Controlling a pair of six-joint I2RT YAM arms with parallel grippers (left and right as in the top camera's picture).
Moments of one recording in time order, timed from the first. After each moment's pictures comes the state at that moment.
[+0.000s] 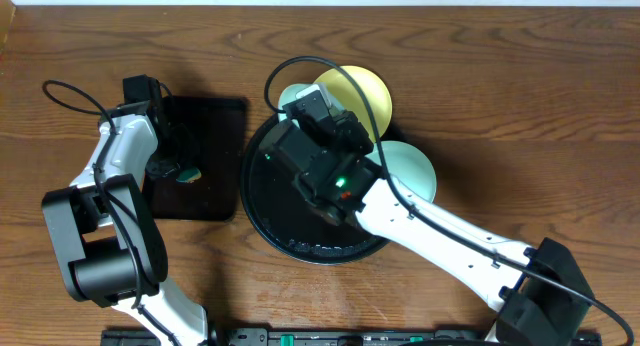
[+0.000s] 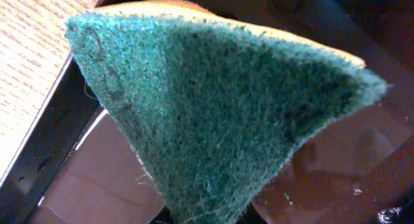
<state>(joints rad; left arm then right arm) 0.23 1.87 1.22 -0.76 0.02 -0.38 0.95 1.77 1.44 -0.59 0.95 0.15</state>
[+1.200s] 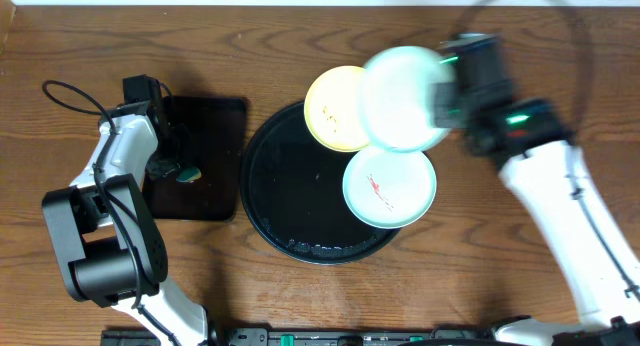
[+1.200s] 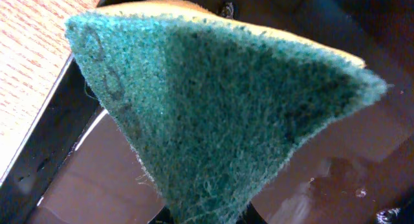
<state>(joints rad) 0.23 1.87 1.22 -0.76 0.02 -0.38 0.30 1.50 1.44 -0.86 0.24 0.31</state>
